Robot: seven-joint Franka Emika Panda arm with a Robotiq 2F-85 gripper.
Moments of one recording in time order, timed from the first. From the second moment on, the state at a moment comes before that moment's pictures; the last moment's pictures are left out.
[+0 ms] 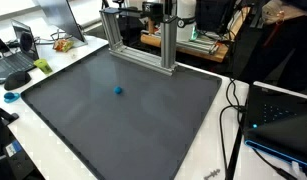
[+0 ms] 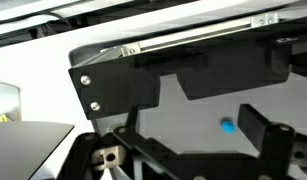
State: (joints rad) arm -0.20 -0.49 -0.22 -2.37 -0.14 1.91 -0.12
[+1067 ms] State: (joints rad) arm -0.08 -0.66 -0.07 -2.41 -0.12 1.89 -0.10
